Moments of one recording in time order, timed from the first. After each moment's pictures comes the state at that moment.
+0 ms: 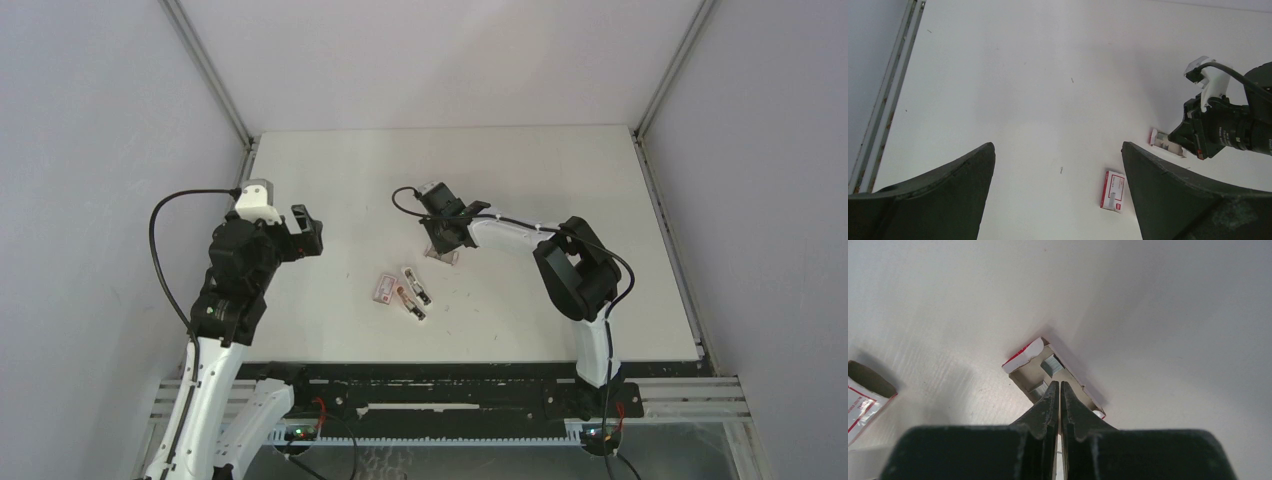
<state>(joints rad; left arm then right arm) -0.15 0.68 0.88 -0.50 -0.08 -0.19 0.73 2.01 1.43 -0.42 0.12 0.17</state>
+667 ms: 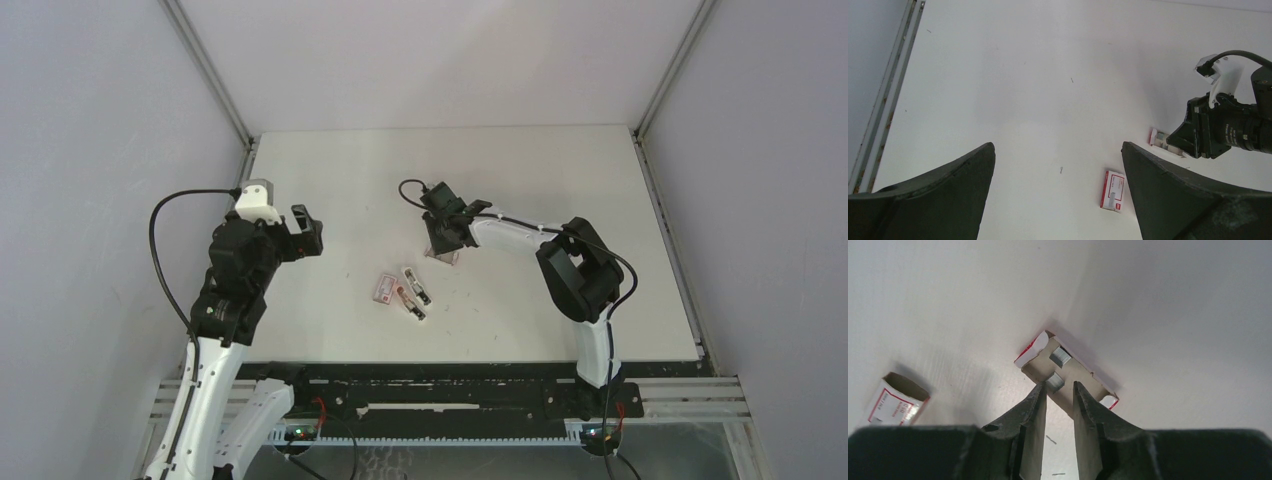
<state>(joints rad) -0.15 0.68 0.88 -0.50 -0.07 -0.19 0.73 2.00 1.43 -0.45 0.11 0.33</state>
